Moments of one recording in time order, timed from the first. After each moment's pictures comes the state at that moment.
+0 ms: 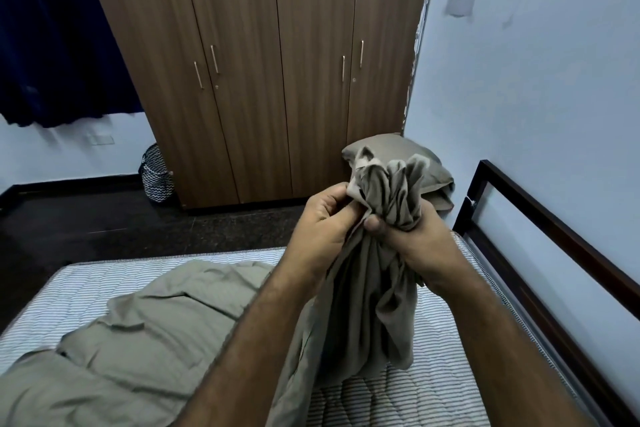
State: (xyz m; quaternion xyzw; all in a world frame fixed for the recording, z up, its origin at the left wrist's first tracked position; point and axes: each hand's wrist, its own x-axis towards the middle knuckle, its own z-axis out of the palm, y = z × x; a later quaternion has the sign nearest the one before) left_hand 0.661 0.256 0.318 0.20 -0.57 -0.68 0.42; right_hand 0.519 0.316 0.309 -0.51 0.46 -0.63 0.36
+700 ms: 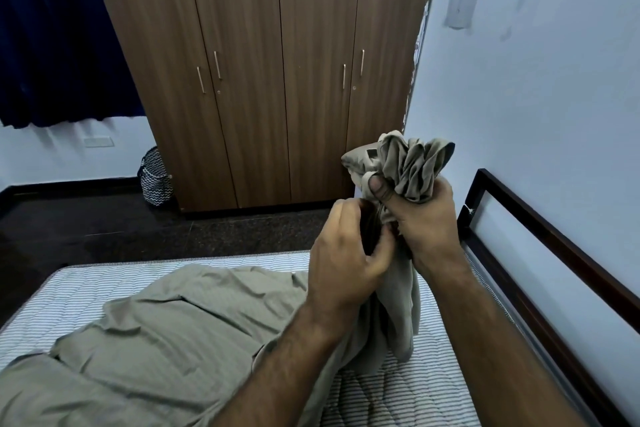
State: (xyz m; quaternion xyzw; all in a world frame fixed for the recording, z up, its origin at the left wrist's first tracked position) left_hand 0.644 0.274 0.285 0.32 -0.77 -0.20 0.52; right_hand 0.530 0.297 0.333 -0.42 0.48 -0.73 0.25
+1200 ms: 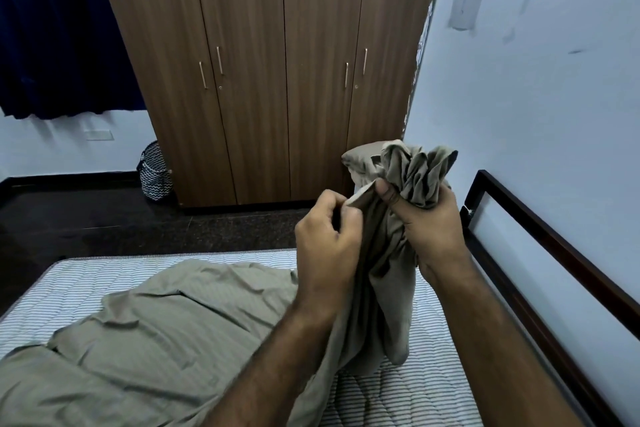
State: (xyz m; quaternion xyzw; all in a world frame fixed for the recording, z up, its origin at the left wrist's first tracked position) left_hand 0.657 0.261 0.291 0.38 -0.64 -0.35 0.57; right_hand 0.529 0.302 0.326 -0.41 0.50 -0.72 0.26
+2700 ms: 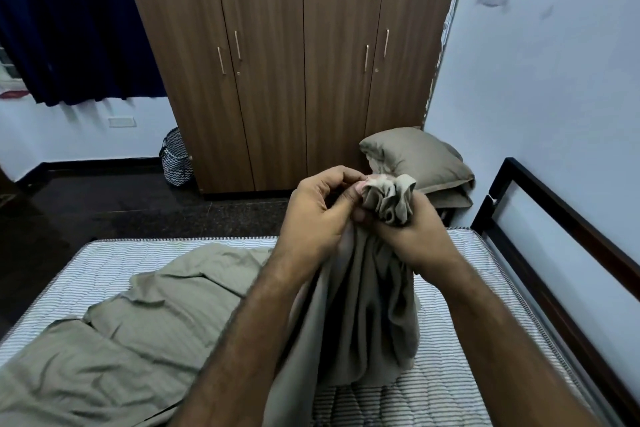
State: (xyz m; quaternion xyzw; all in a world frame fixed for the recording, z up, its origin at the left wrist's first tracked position) left_hand 0.705 0.239 0.315 0.26 -0.69 -0.46 0.49; right_hand 0.555 0.290 0.302 -0.59 0.49 -0.58 0.28
